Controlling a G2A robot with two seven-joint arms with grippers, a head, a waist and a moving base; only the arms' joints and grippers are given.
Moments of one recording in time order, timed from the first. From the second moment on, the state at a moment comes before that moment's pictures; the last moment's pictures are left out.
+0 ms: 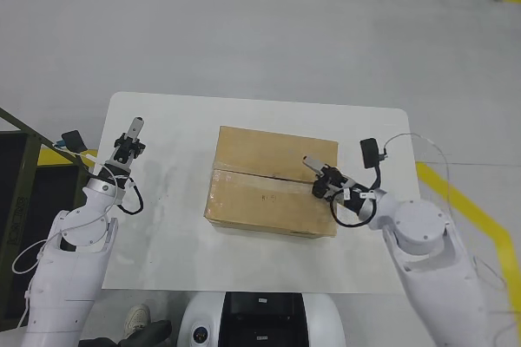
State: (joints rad) left arm 1.51 -1.06 -1.67 -1.63 -0.02 -0.32 -0.21; right arm -1.37 -1.21 1.32 -1.94 0.01 0.49 0.67
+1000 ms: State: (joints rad) left arm 1.51 -1.06 -1.67 -1.63 -0.02 -0.32 -0.21; right arm -1.51 -1.17 1.52 -2.06 0.02 0.53 0.62
